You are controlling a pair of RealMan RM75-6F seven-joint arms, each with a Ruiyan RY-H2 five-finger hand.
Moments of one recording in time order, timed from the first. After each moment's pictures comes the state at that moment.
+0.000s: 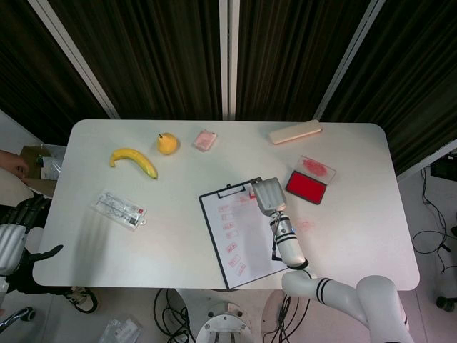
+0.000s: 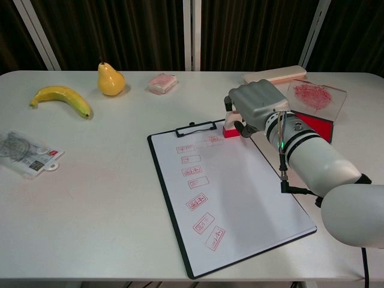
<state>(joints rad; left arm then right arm) -0.08 -1.14 0.00 -1.37 1.57 1.51 -0.27 0.79 -2.07 0.26 -0.92 -1.06 1.03 -0.70</state>
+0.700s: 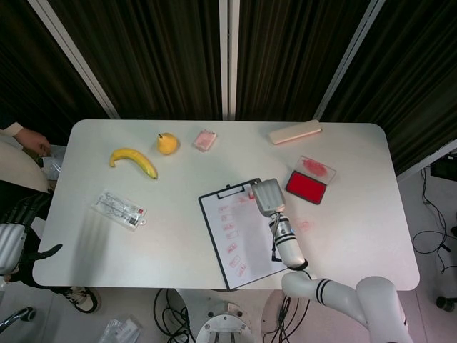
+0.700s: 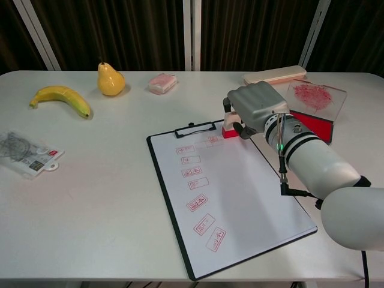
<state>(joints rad) -0.08 -1.13 0.00 -1.38 1.57 1.52 -0.27 0.79 -2.07 0.27 -0.92 -1.09 1.04 -0.68</state>
